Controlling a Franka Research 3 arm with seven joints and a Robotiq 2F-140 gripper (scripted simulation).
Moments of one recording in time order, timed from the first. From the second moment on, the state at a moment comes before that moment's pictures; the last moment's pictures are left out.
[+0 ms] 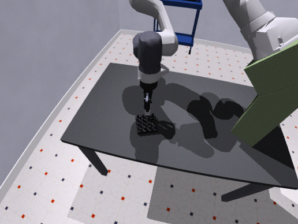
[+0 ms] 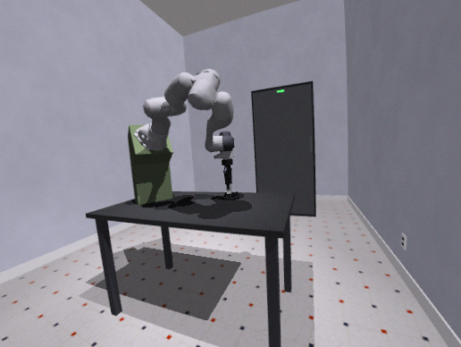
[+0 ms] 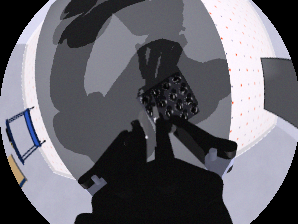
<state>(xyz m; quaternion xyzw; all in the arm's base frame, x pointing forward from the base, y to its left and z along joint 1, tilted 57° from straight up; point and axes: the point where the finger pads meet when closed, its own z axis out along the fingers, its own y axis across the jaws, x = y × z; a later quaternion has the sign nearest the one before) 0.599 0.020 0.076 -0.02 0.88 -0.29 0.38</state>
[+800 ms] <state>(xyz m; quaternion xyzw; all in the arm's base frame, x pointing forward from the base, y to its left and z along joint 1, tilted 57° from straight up) 0.586 0.030 0.087 -0.02 0.88 -0.29 0.37</state>
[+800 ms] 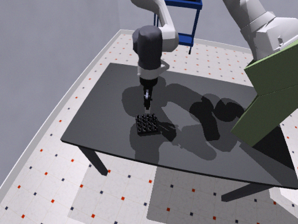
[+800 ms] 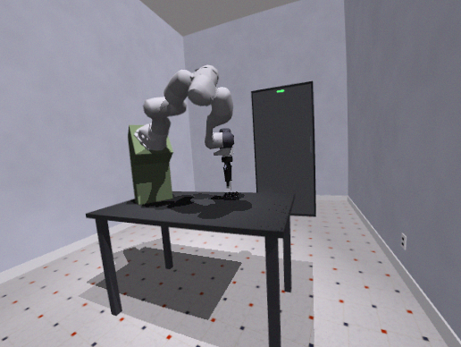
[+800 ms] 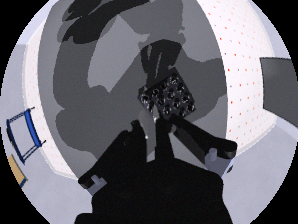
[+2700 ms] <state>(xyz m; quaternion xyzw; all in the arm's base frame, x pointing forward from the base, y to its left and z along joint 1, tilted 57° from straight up) 0.601 0.064 0.160 0.32 0.83 -0.09 0.45</state>
